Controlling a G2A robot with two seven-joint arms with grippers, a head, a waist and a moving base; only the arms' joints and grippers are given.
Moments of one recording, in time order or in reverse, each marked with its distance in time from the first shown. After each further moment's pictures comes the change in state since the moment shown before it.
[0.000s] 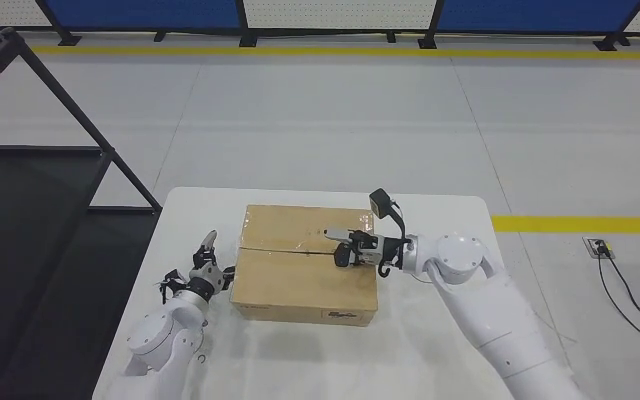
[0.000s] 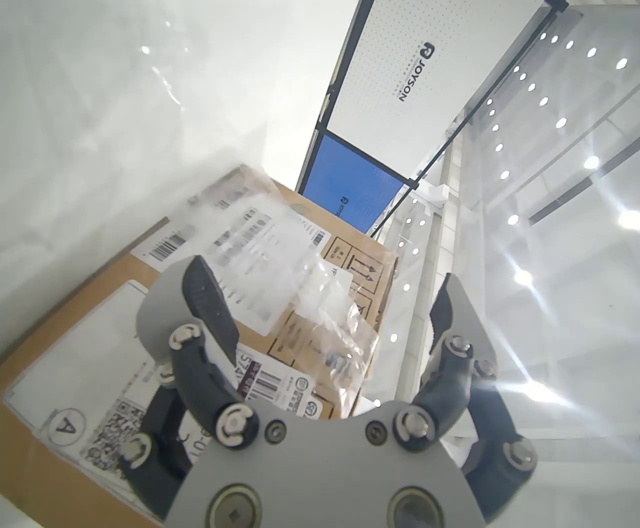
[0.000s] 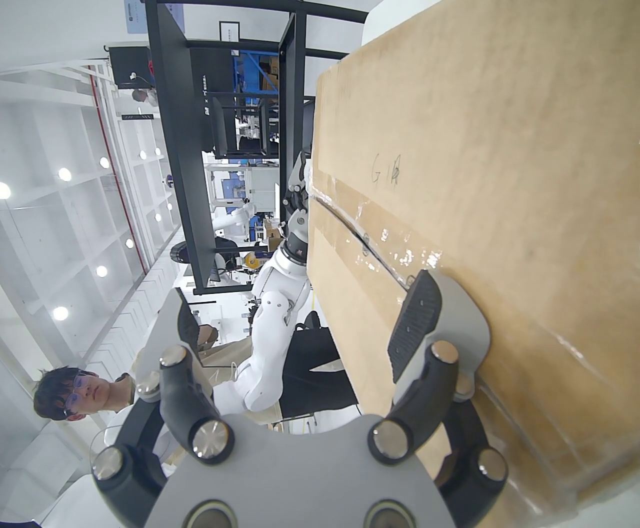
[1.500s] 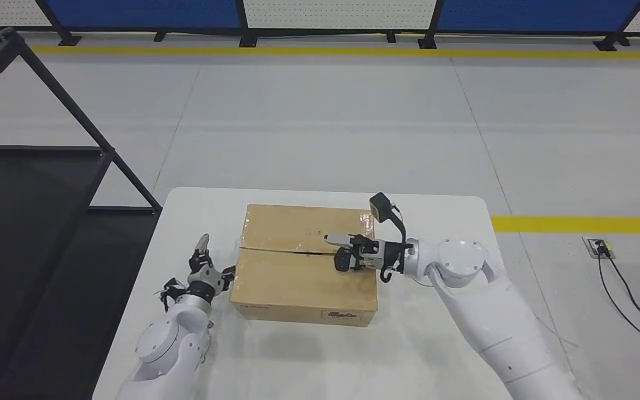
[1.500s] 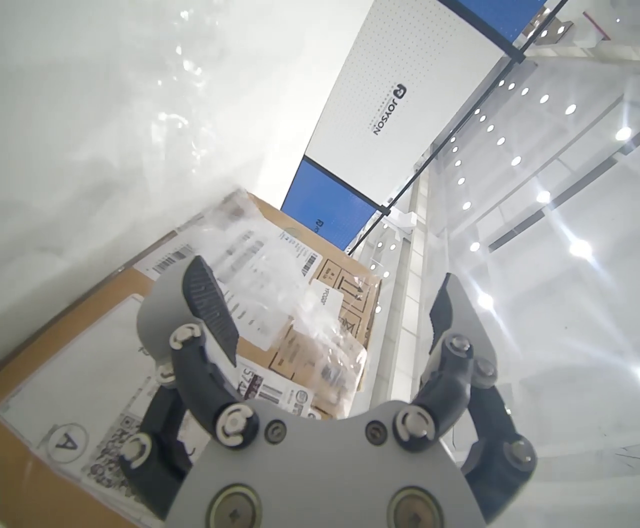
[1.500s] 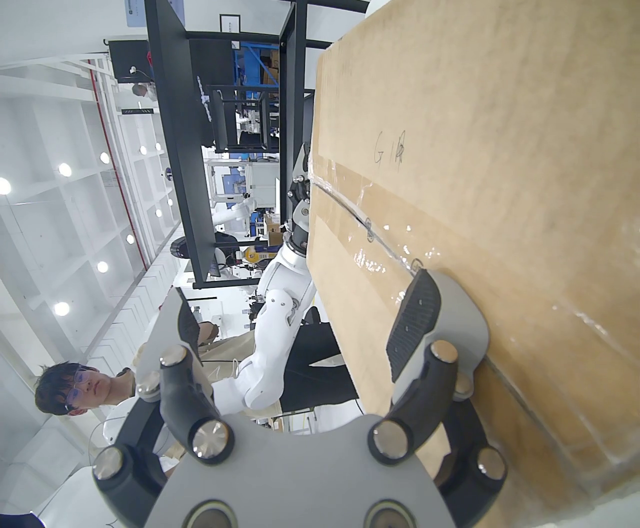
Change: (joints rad) left arm 0.021 -0.038 0.002 0.006 -0.058 -0.097 0.121; right arm -0.024 0.008 0.009 -0.024 -0.002 -0.004 0.017
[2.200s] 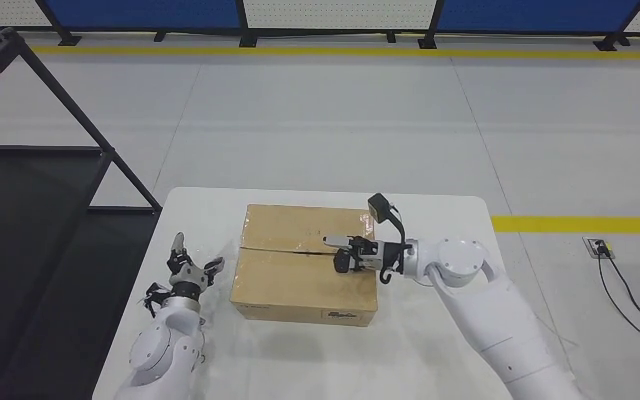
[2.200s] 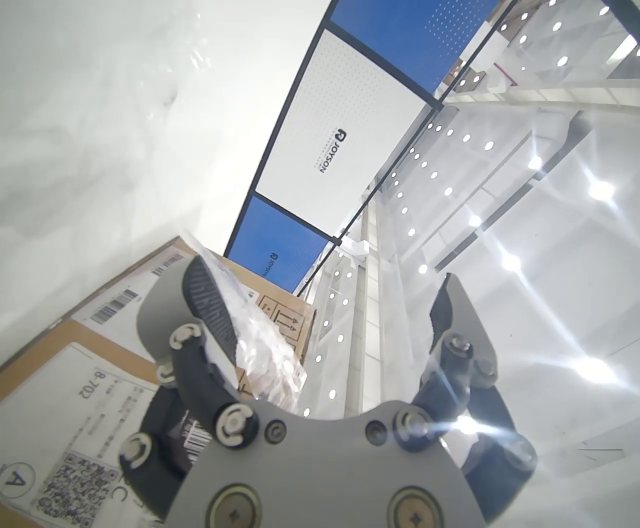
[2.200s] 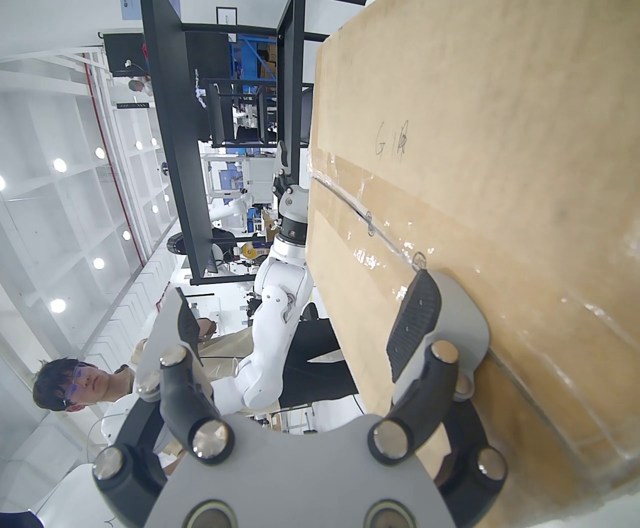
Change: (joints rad) left arm 0.030 -0.015 -0.047 -0.030 0.000 -0.083 0.059; right arm 0.007 0.000 -0.009 -0.007 -0.006 0.005 0.012
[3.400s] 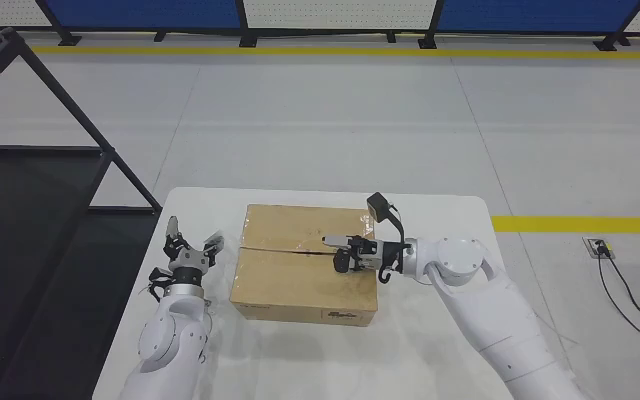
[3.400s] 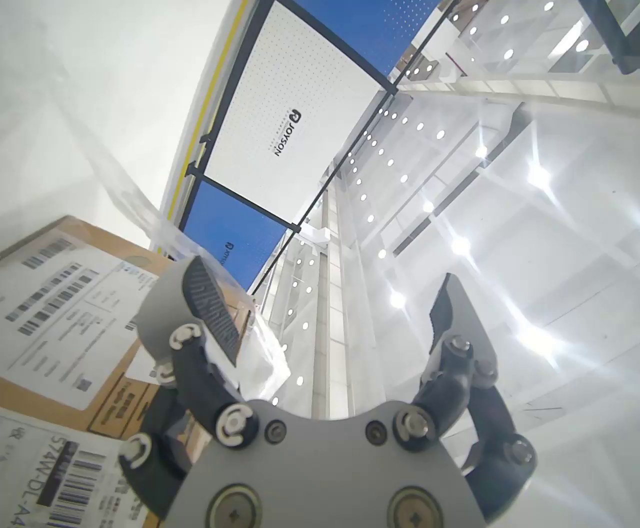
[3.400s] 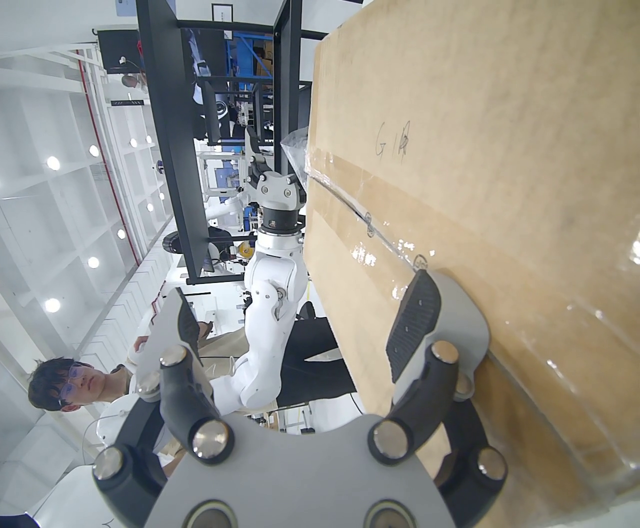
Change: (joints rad) left arm -0.062 -0.036 0.011 0.009 -0.039 -0.172 0.008; right arm 0.005 0.001 -0.004 0.000 -0.008 0.005 -0.001
